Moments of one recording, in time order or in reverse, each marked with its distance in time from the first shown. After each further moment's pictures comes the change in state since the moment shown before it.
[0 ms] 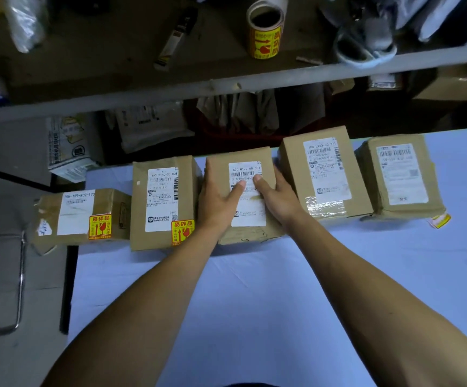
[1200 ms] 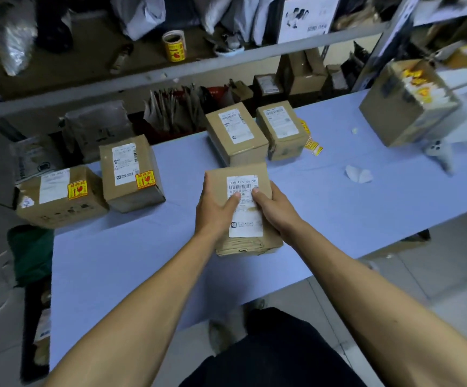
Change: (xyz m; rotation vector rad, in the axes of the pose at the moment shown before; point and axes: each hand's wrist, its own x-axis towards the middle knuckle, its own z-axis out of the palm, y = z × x) left_hand -0.266 -0.013 0.009 0.026 -0.189 0.184; right_hand -0.289 0.103 -0.047 0.054 0.253 -0.089
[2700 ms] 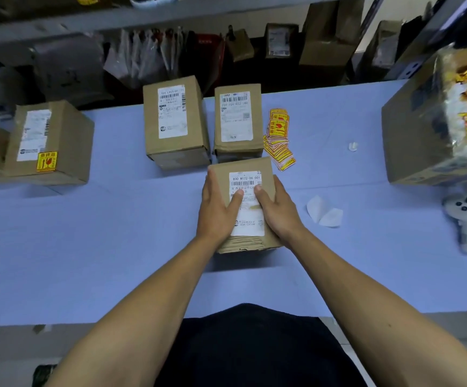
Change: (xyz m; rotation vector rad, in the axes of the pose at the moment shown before) left_hand 0.093 0.083 0.271 0.195 0.120 -0.190; right_hand 0.194 0.059 -0.236 -0.186 -0.242 0.094
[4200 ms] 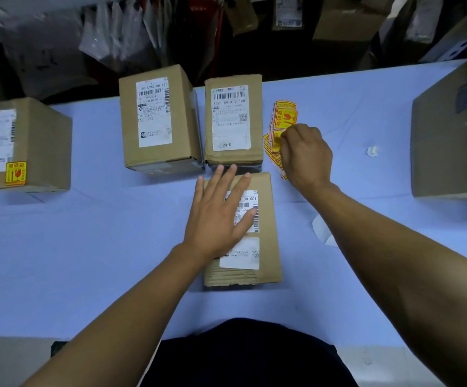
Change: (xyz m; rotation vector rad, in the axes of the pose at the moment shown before) left_hand 0.048 0.006 0.004 0.633 -0.076 0.504; right_hand 0.143 -0.034 -0.063 -0.900 0.466 -0.649
